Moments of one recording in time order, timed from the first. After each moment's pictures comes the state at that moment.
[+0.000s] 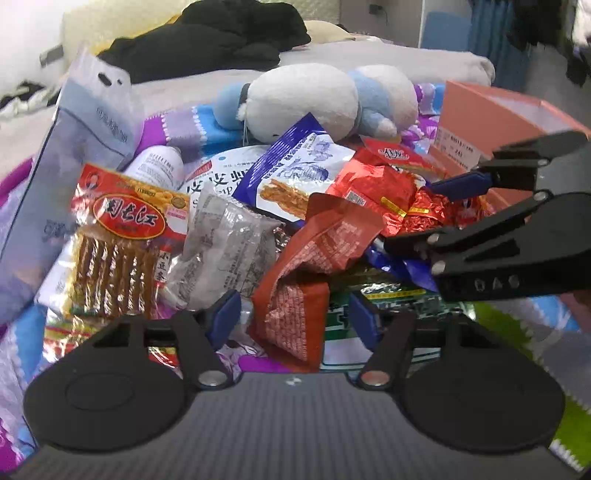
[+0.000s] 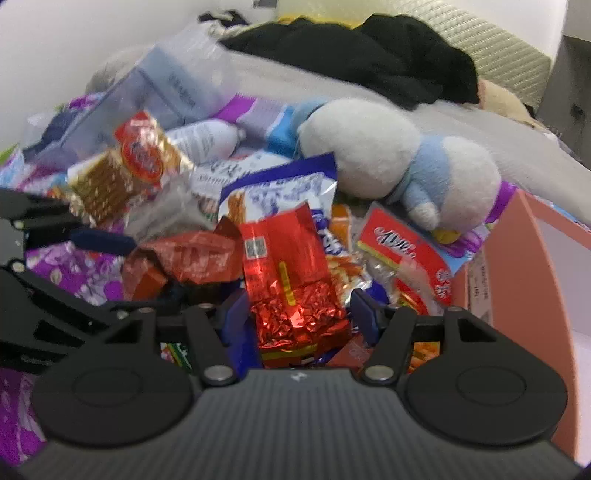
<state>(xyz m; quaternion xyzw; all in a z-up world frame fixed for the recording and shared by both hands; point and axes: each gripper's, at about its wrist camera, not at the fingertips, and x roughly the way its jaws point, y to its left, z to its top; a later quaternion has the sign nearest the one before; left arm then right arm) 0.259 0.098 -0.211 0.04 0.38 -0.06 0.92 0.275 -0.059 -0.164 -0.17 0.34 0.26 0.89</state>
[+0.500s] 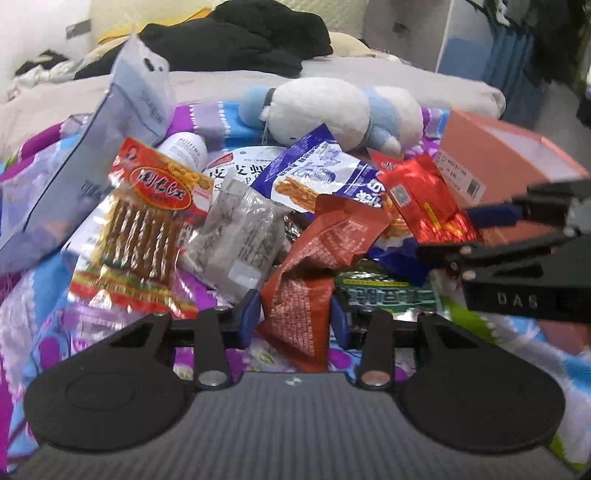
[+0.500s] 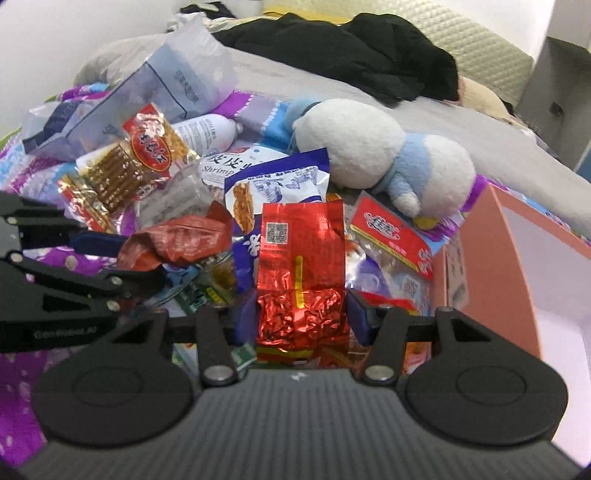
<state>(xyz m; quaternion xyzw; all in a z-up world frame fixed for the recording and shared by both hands) 0.218 0.114 -0.195 -0.04 0.38 -0.04 0.92 0.234 -0.061 -0.143 -0.17 0.34 0.22 0.90</state>
